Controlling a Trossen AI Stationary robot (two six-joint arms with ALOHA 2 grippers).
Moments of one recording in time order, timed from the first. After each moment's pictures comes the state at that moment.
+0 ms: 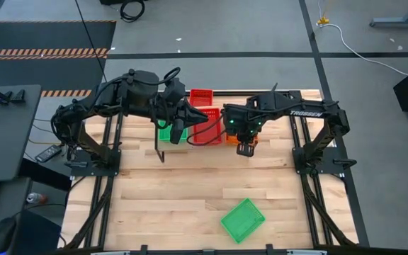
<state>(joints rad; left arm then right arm) 0.00 1.60 2.15 -0.82 0.02 -0.40 -0.06 1.67 1.79 -1.48 -0.04 0.16</state>
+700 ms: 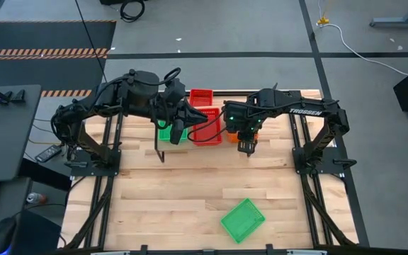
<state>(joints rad) 0.00 1.60 2.15 -0.83 0.02 -0.40 -0.09 1.67 1.79 -1.50 -0.02 0.10</state>
